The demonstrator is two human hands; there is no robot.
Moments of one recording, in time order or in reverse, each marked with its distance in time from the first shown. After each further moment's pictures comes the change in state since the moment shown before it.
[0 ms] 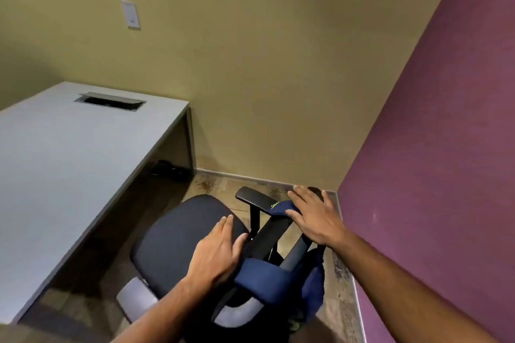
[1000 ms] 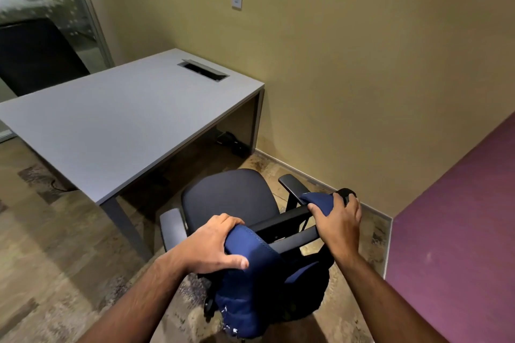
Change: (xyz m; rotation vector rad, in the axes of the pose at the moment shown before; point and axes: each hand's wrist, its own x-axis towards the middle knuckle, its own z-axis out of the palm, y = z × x) left_hand -0.100 0.002 -0.004 -0.145 -0.157 -0.042; right_hand -0.022 0.003 0.038 0.353 0.239 0.241
